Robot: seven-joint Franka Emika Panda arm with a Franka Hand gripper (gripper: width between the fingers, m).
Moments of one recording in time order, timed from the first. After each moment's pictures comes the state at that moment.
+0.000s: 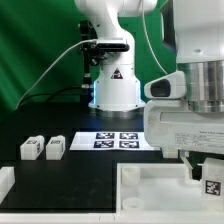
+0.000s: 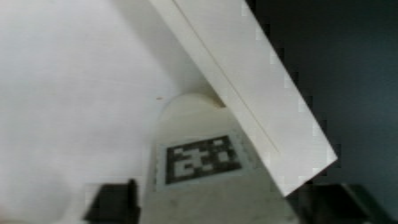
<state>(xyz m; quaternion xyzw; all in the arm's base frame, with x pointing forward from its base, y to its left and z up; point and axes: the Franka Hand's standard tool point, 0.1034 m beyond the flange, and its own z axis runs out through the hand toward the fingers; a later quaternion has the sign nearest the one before) 0.631 0.120 0.065 -0.95 0.30 -0.04 0.06</state>
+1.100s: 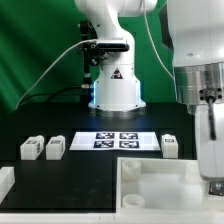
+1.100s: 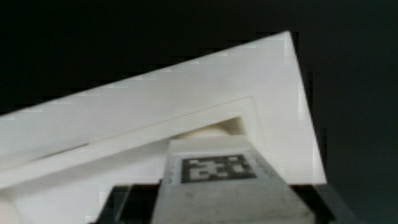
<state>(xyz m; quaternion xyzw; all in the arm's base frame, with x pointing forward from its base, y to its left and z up) 0.633 0.120 0.063 -0.58 0.81 0.03 0.08</state>
